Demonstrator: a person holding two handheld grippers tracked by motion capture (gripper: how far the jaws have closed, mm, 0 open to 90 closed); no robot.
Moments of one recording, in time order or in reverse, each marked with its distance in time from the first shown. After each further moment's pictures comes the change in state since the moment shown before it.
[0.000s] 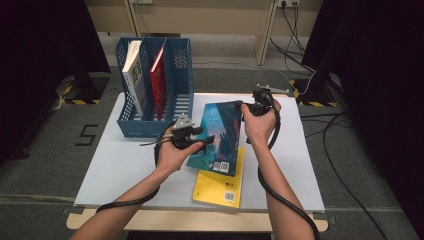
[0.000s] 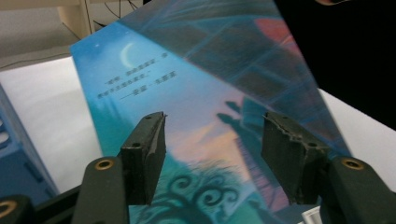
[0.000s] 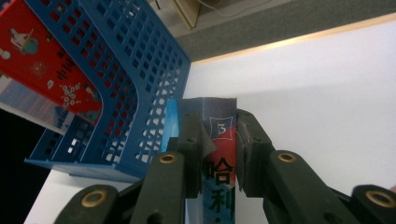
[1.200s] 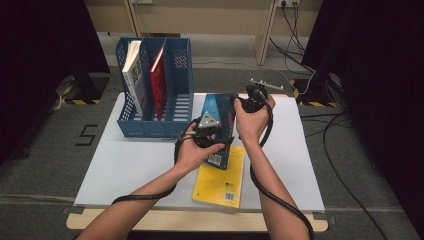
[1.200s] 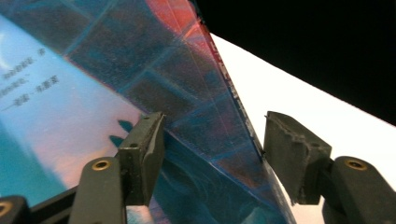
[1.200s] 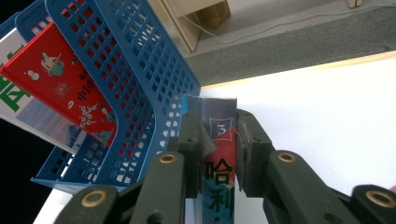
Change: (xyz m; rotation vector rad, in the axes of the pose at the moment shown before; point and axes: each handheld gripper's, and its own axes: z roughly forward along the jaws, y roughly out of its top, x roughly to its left) left arm -0.038 0.019 0.035 0.063 -0.016 0.098; right arm 0.031 0.003 -0.007 -0.099 -0.018 -0.038
